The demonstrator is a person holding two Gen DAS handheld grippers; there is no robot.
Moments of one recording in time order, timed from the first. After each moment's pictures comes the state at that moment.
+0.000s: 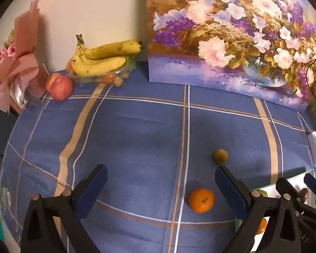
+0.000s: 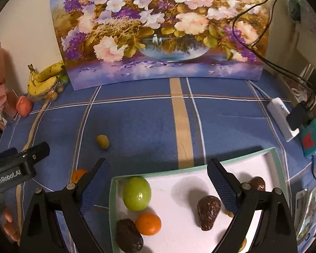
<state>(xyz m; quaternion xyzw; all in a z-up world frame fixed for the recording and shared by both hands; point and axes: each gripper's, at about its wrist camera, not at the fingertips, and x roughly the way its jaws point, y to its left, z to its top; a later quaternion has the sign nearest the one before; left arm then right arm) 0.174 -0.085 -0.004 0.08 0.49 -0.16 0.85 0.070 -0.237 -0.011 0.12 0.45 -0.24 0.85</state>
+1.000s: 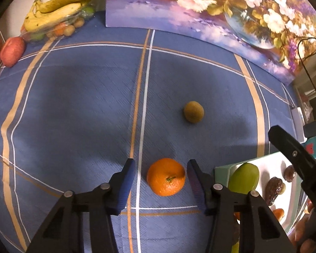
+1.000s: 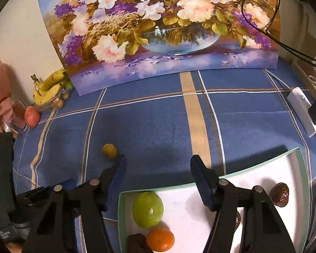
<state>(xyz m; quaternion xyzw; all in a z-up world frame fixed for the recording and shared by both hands) 0.165 -0.122 -0.073 0.05 0.60 -0.24 0.76 0.087 -0.257 -0.028 0.18 0.45 -0.20 0.85</state>
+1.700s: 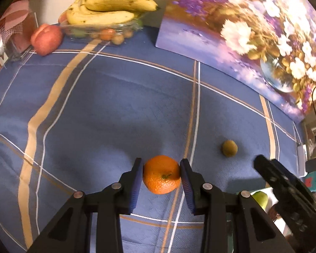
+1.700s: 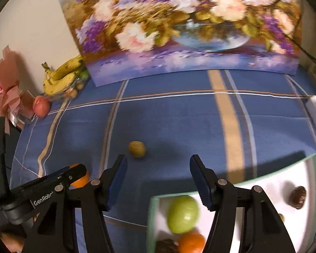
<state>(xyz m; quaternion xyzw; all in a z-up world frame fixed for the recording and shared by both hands) 0.195 -0.063 -0.053 -0.02 0.57 -0.17 0.80 0.122 -0.222 -0.037 0.17 0.47 -0.15 0.85</state>
